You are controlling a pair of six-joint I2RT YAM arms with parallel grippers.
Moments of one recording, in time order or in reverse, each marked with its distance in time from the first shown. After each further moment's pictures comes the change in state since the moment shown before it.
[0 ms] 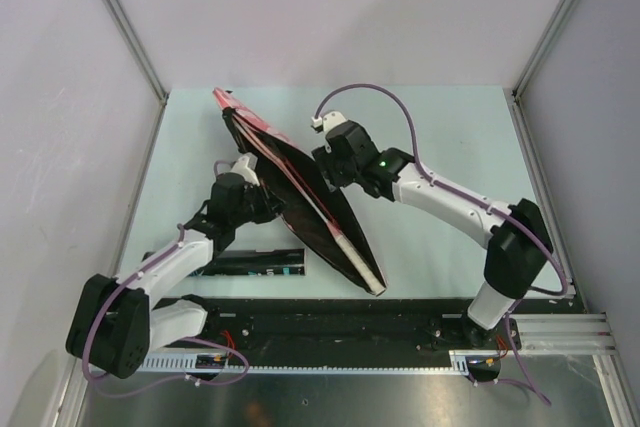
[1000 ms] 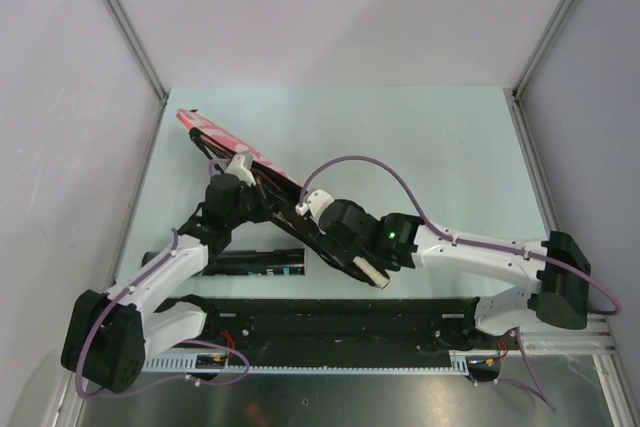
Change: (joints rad) left arm 0.000 -0.087 0.001 -0.036 0.000 0.001; right arm 0.375 -0.304 -0.332 -0.114 0.029 0.030
